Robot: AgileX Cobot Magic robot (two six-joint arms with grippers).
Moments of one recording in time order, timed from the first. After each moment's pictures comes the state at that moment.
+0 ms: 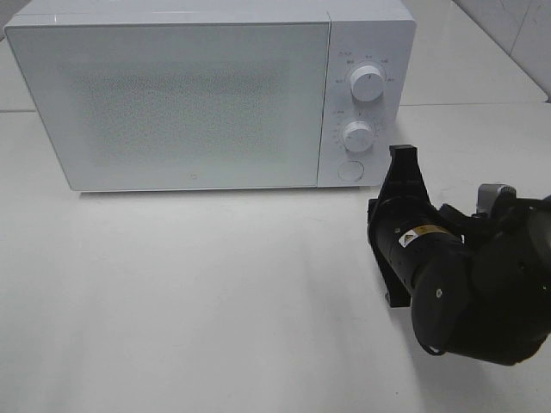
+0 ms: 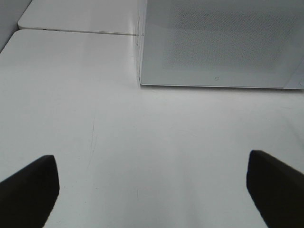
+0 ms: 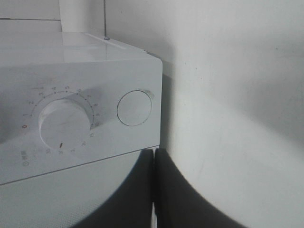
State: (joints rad) left arm 0.02 0.00 -0.50 -0.17 1.04 0.03; right arm 0.78 1.90 -0.53 0.95 -1.02 1.31
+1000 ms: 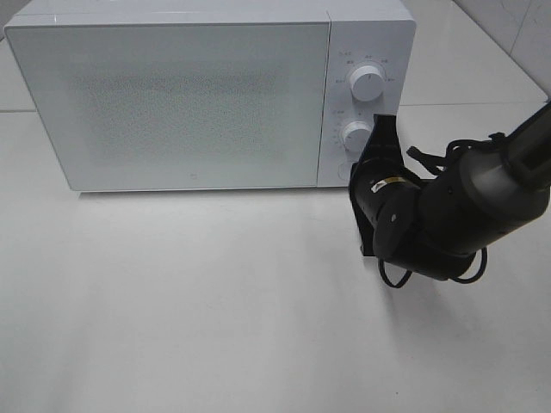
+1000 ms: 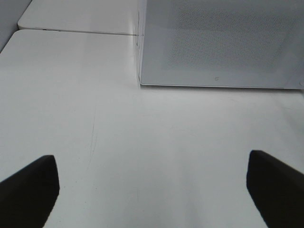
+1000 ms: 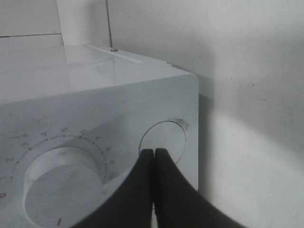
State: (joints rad) left arm 0.02 0.00 -0.50 -0.17 1.04 0.03; right arm 0.62 2.06 -0.77 0.86 -0.93 1.31
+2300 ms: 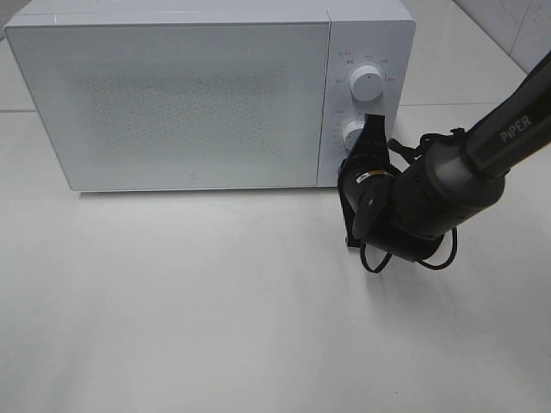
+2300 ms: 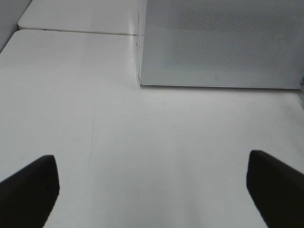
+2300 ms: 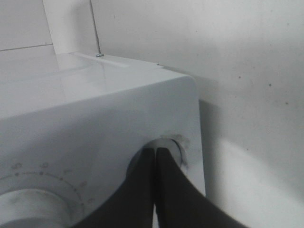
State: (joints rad) left arm 0.02 0.00 -0.50 -0.17 1.04 0.03; right arm 0.58 2.16 -0.92 0.88 -0.89 1.34
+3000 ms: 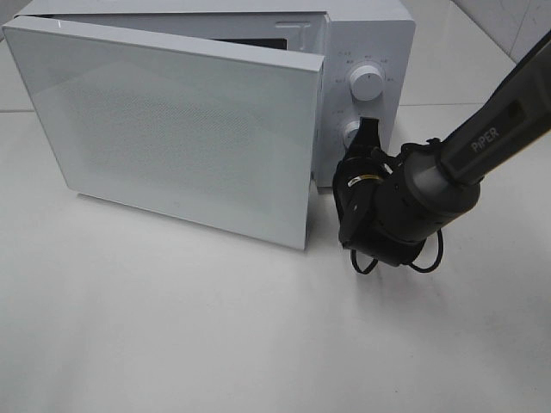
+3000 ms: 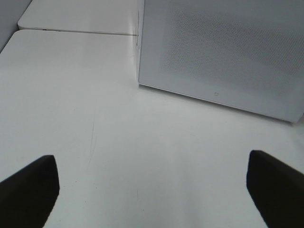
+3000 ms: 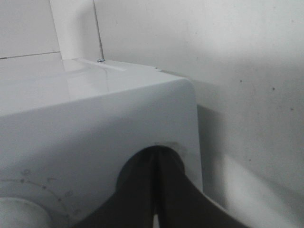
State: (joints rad) left arm 0.02 0.00 -0.50 -0.17 1.04 0.03; right arm 0.59 2.22 -0.97 0.92 -0.95 1.32
